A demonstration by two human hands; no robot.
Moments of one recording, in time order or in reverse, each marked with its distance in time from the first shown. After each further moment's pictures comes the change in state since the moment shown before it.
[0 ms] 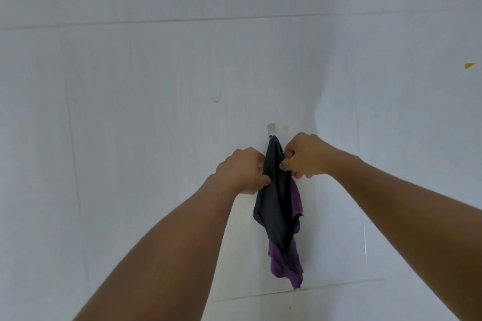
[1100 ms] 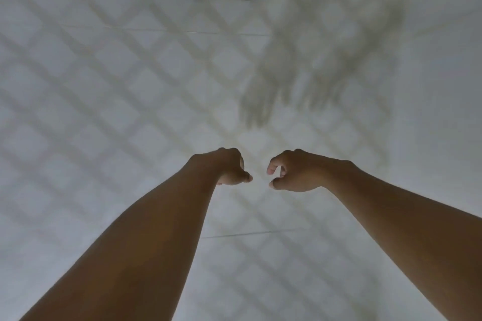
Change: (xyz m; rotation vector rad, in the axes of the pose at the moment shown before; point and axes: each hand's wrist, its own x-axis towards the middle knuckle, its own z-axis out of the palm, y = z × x) left_hand -0.652 -0.338 -0.359 0.578 0.156 -1.619; right_hand -0.225 -0.745 0.283 0.181 -0.548 -1.479
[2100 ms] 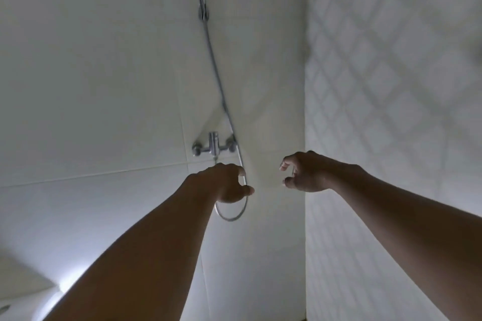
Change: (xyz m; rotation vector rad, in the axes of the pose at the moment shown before) left_hand -0.332 -0.243 0.048 0.207 0.032 -1.469; right_hand 0.077 -0.434 0.189 0.323 -0.314 -1.392
